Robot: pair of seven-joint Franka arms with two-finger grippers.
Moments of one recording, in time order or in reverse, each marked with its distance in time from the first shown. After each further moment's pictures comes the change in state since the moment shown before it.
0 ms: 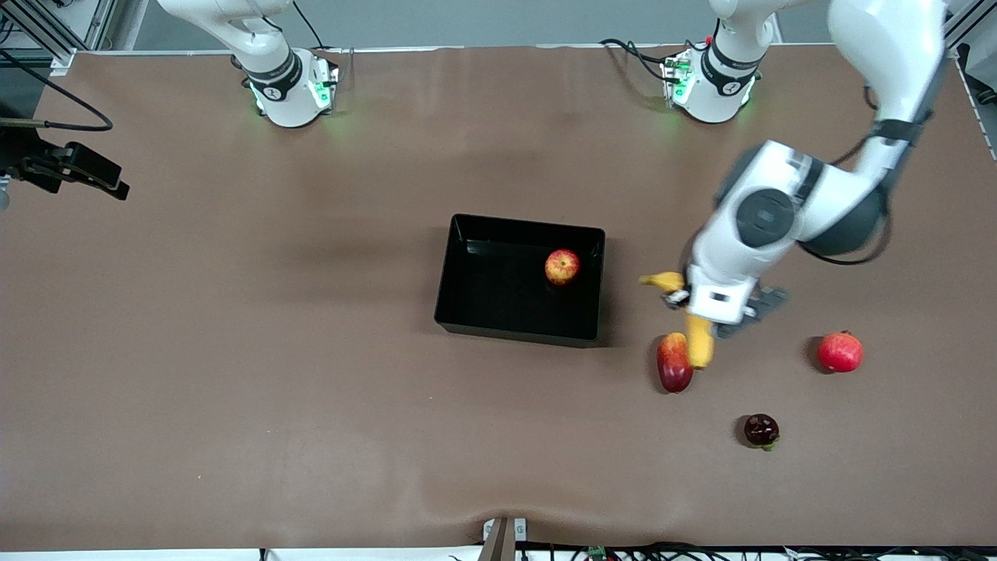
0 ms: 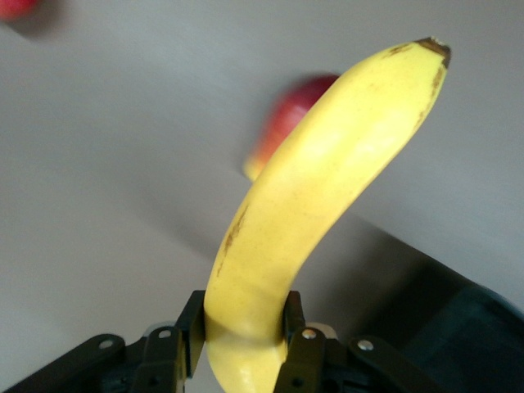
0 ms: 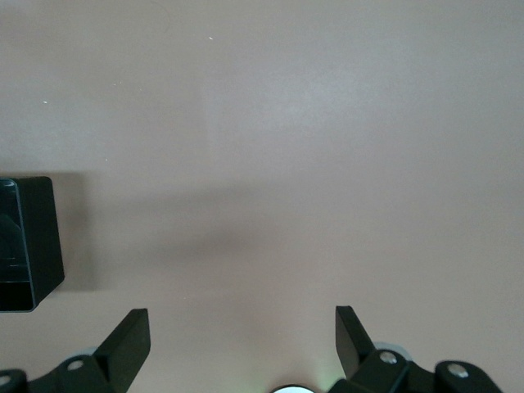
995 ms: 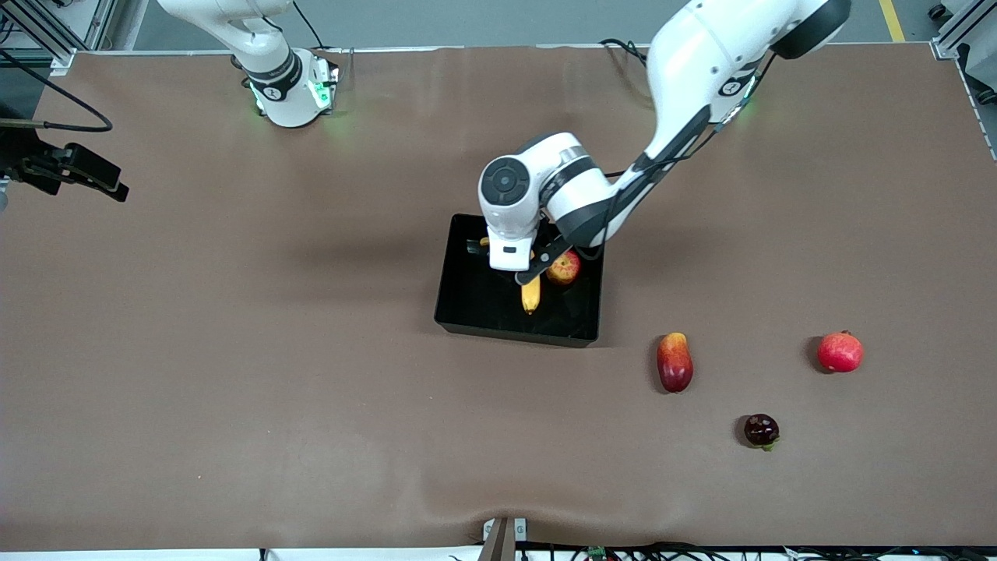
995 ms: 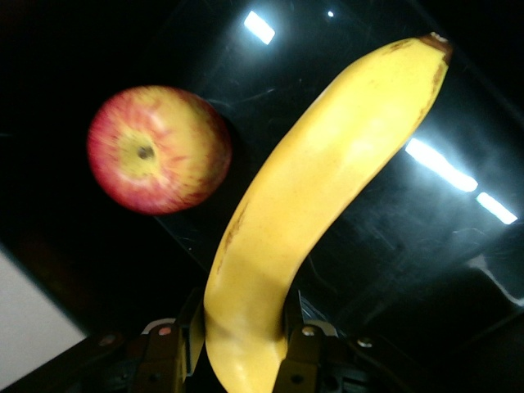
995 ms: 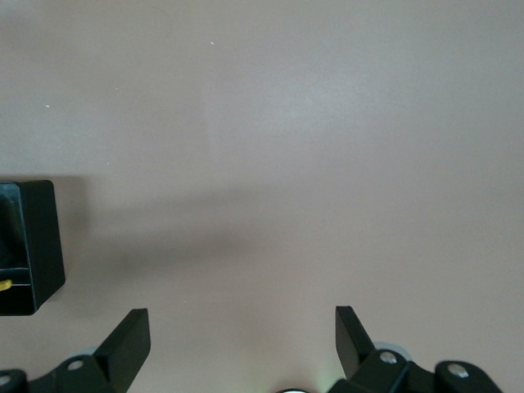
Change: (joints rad) left arm -0.629 0.338 0.191 0.242 -0.003 0.012 -0.512; right arm 0.001 0.000 0.000 0.000 0.000 0.007 0.000
